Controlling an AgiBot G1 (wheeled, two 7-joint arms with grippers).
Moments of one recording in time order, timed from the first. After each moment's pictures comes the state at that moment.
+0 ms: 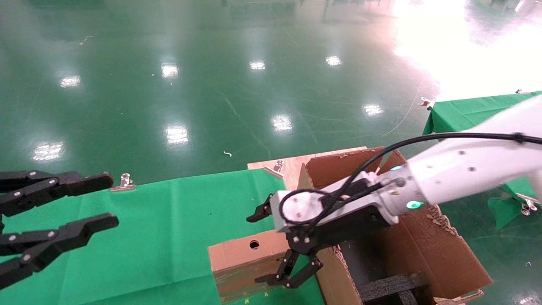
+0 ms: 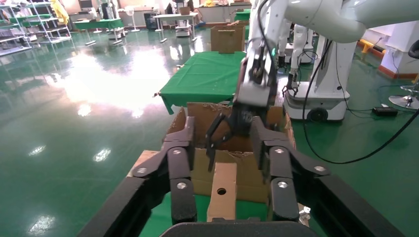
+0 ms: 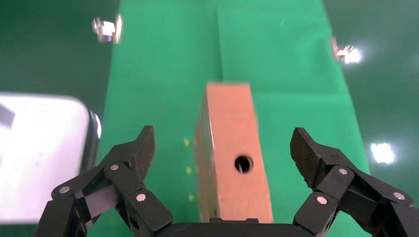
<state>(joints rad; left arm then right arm) -1.08 0.58 0.35 -1.24 0.66 1.45 -0.14 1.41 -0.77 -0.63 1.26 -1.38 -1.56 0.26</state>
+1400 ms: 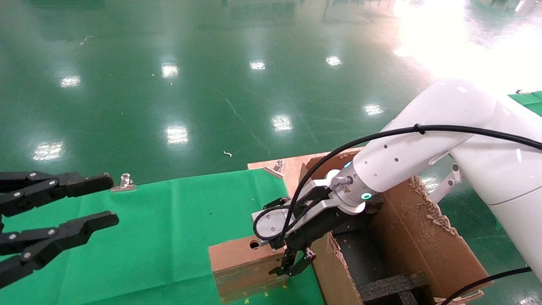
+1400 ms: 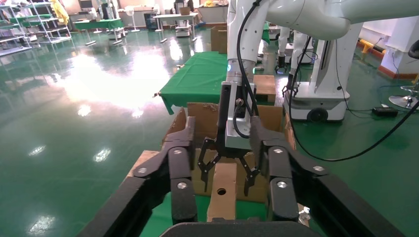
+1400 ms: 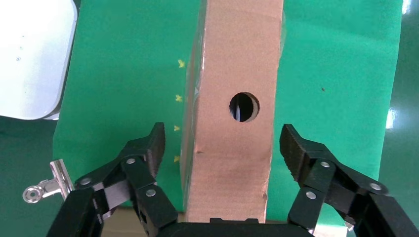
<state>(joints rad) -1.08 0.58 0.35 -1.24 0.66 1.45 -0.14 1.58 -0.94 -0.88 1.17 -1.66 -1.56 0.20</state>
